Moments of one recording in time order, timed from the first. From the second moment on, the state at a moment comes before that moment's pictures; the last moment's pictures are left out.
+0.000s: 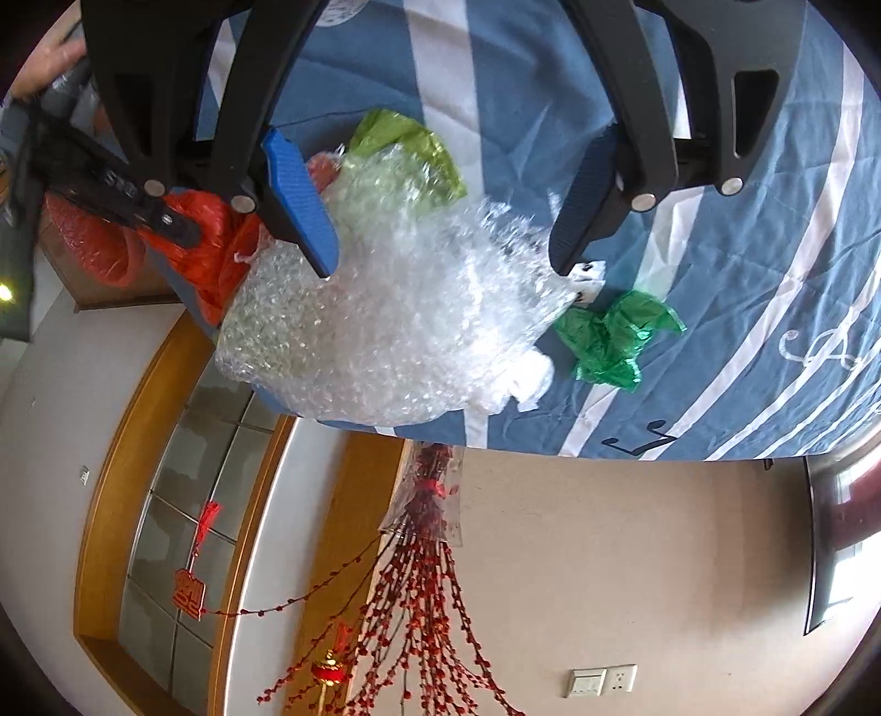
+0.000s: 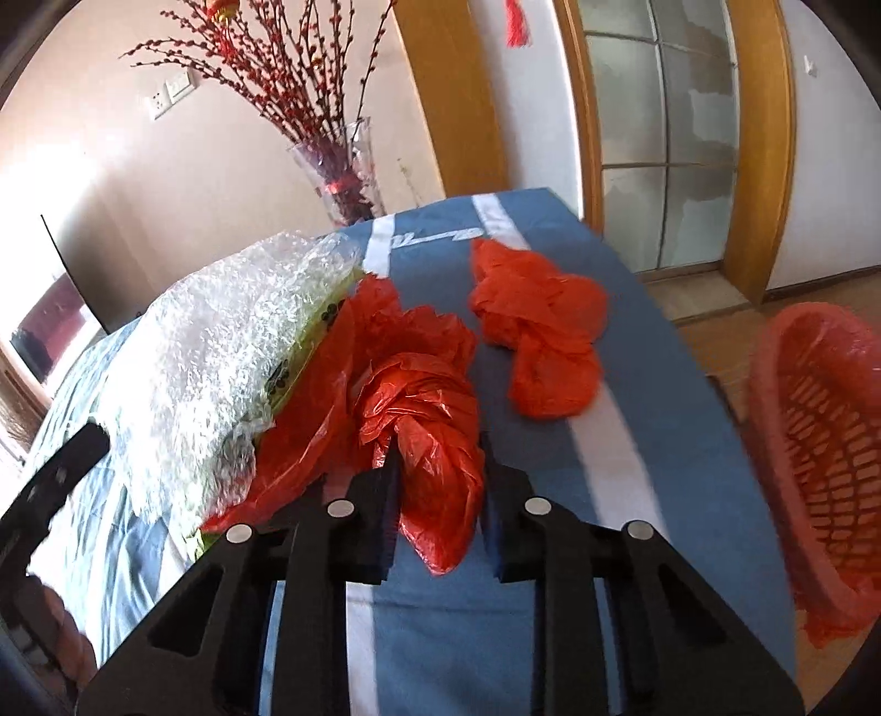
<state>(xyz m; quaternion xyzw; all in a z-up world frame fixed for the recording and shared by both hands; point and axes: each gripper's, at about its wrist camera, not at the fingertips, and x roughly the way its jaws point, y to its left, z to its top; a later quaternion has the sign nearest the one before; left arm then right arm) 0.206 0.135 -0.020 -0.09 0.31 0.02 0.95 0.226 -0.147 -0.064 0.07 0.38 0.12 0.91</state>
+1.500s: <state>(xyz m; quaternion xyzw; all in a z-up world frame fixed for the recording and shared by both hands) 0.221 0.088 0.016 -0.12 0.29 -0.08 0.95 0.157 -0.222 -0.030 0.09 0.33 0.06 0.94</state>
